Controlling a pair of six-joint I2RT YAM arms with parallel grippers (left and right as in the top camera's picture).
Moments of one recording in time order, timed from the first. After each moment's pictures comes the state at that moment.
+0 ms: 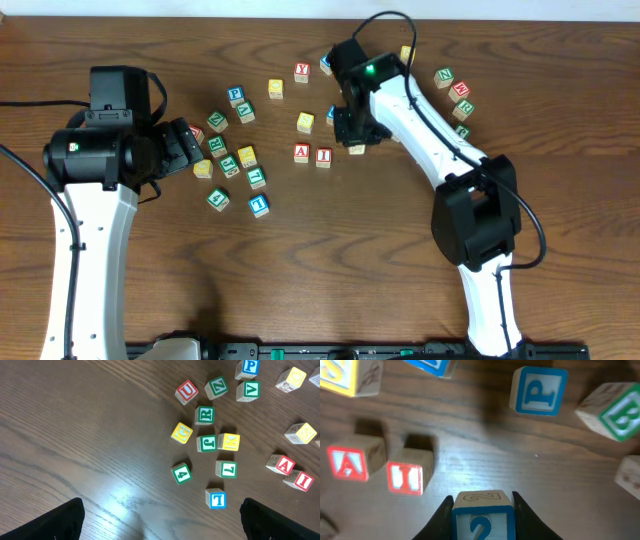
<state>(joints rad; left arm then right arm) 0.03 1.37 1.46 -1.24 -0.14 -0.40 0.50 2.26 1.99 -1.18 0.00 0.43</state>
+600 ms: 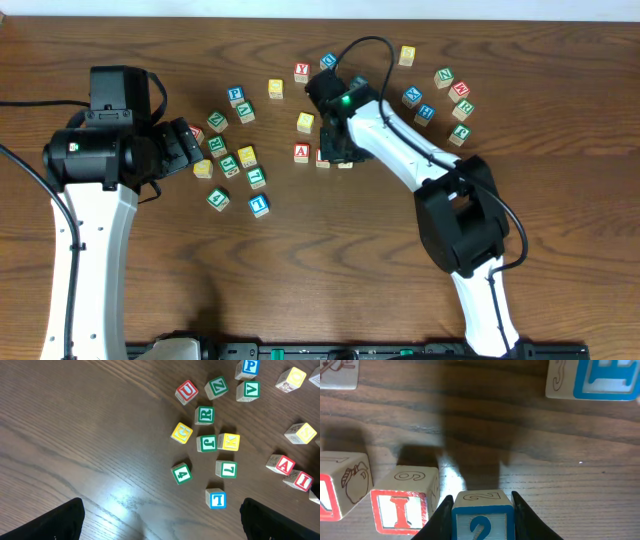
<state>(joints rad) 0.03 1.37 1.46 -1.24 -0.14 -0.40 0.58 2.27 1.83 -1.00 0.11 0.56</state>
